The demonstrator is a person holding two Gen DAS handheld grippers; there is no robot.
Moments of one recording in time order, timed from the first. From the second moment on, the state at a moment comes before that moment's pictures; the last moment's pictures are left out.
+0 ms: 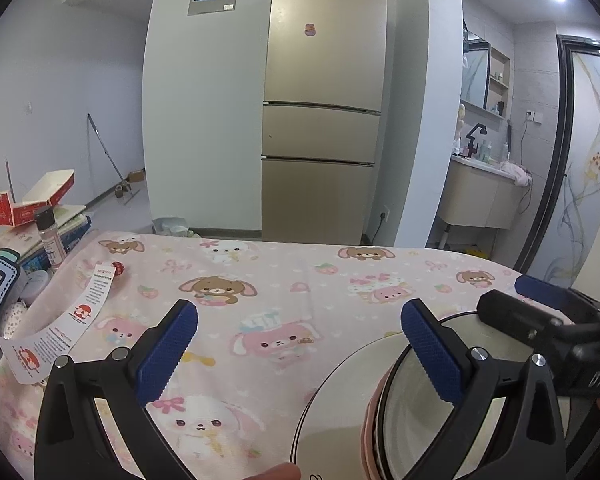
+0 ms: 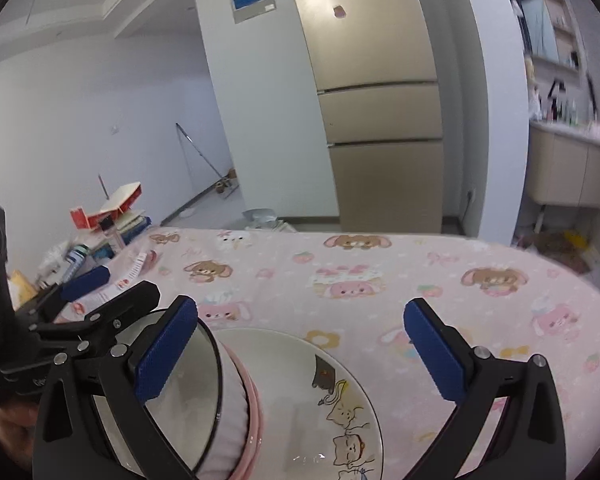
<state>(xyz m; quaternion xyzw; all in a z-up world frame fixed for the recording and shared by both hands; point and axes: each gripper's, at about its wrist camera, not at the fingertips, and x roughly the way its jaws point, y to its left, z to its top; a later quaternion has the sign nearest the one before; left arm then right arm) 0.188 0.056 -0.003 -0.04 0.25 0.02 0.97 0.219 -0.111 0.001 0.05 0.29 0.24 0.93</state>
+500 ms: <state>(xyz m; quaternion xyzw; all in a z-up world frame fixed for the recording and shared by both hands) 0.168 0.065 0.009 -0.07 0.23 0.00 0.97 0.225 -0.137 -0.005 0.12 0.32 0.21 0.92</state>
